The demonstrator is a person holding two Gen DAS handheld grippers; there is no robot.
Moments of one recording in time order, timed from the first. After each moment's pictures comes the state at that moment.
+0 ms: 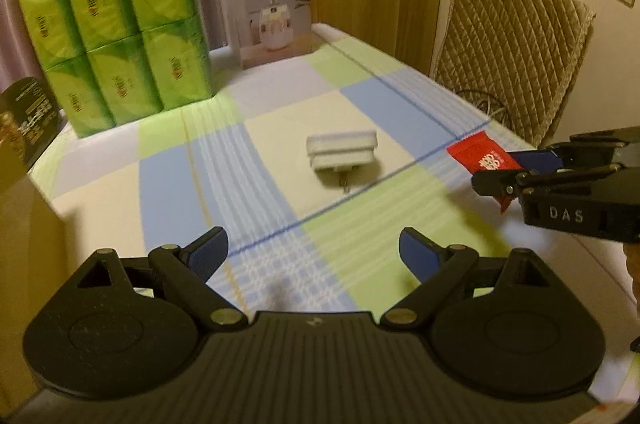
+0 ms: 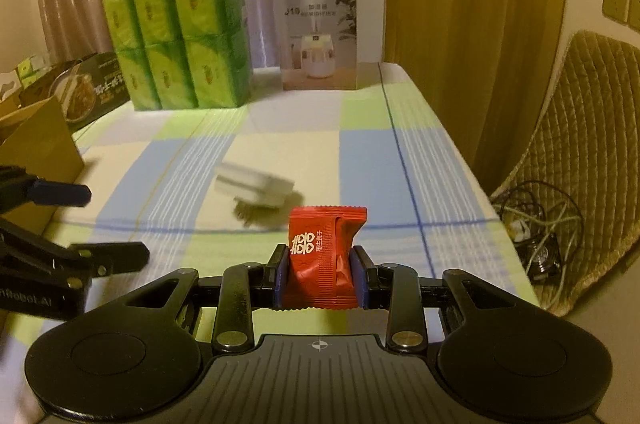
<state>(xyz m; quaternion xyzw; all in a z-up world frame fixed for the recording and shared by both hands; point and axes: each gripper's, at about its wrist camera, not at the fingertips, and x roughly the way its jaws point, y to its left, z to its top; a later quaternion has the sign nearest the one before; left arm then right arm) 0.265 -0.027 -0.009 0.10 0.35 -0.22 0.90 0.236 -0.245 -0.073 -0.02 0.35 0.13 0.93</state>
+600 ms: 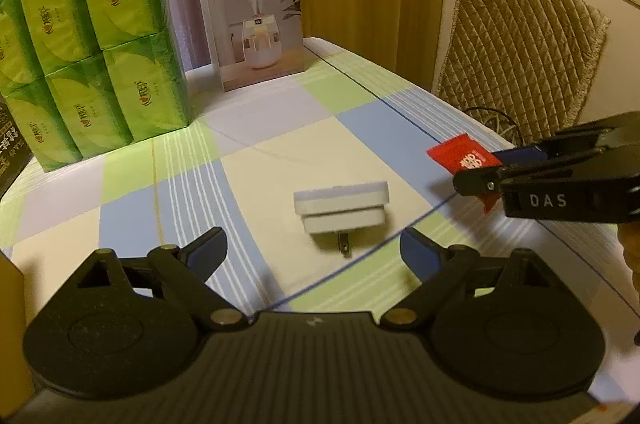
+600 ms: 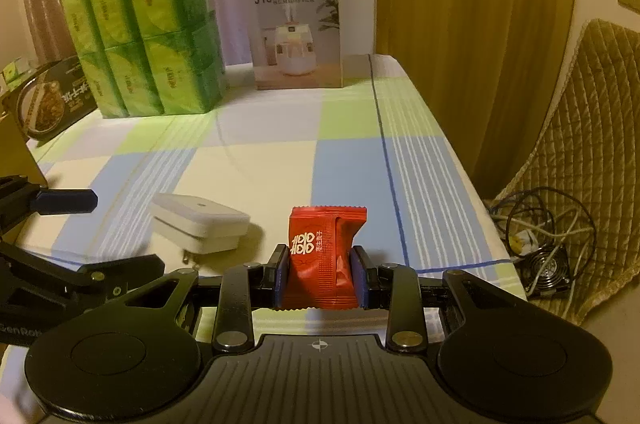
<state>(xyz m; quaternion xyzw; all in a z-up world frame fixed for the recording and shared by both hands) 0.323 -0.063 -0.034 0.11 0.33 -0.22 0.91 0.306 -0.259 -0.094 -0.01 0.36 0.13 0.92</state>
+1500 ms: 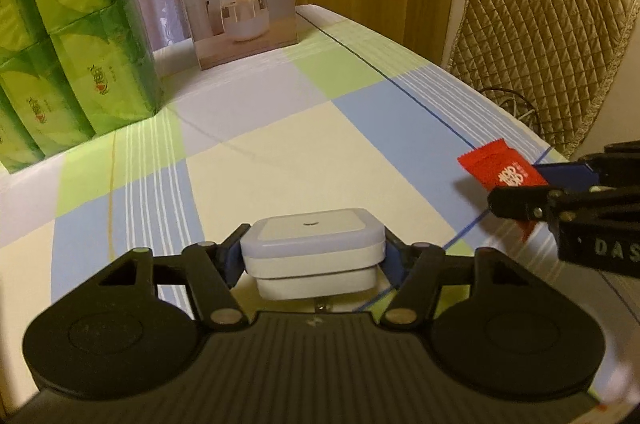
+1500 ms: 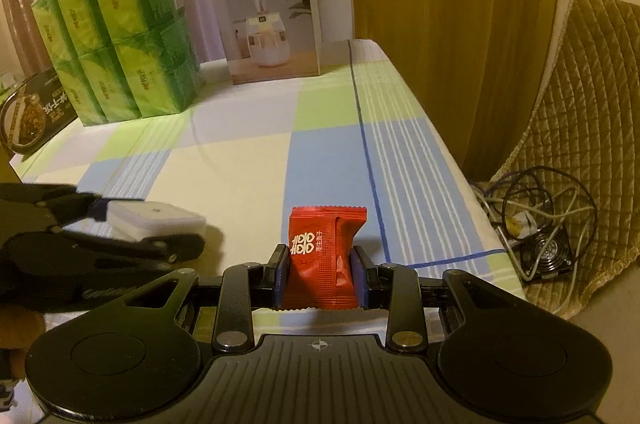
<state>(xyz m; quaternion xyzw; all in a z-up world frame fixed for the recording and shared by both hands) 0.373 -0.099 -0.061 0.12 0.38 -0.21 0.89 0.319 -0.273 -0.102 0.01 0.38 0.12 0.92</state>
